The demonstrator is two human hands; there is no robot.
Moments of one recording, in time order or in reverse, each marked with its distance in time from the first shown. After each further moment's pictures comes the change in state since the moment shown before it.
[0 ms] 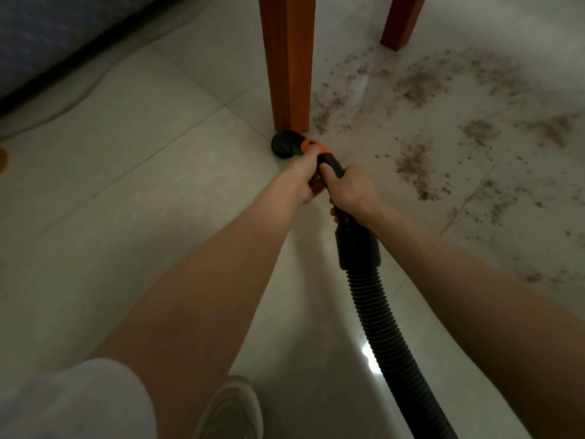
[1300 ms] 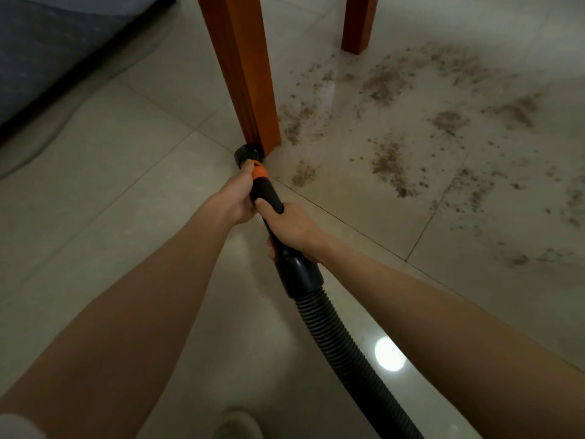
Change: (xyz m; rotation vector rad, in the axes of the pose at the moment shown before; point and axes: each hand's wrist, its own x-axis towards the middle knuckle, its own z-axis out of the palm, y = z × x) left_hand 0.020 0.011 -0.047 0.086 0.060 0.017; right_hand -0.023 -0.002 0.033 0.349 -0.334 0.056
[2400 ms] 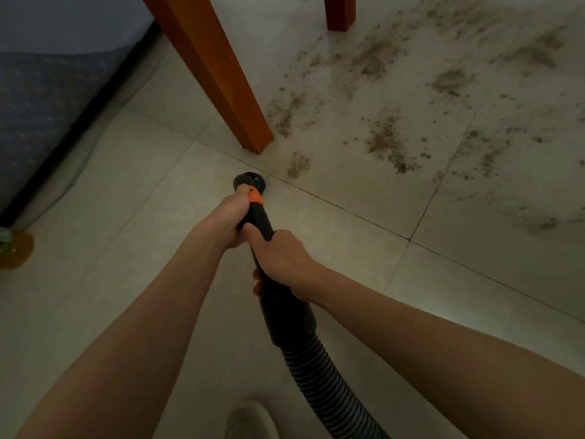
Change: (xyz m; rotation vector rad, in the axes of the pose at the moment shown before) left_hand -0.036 -0.031 0.023 0.321 0.224 -0.008; right_hand -0.057 0.027 -0.003 0.206 -0.079 0.036
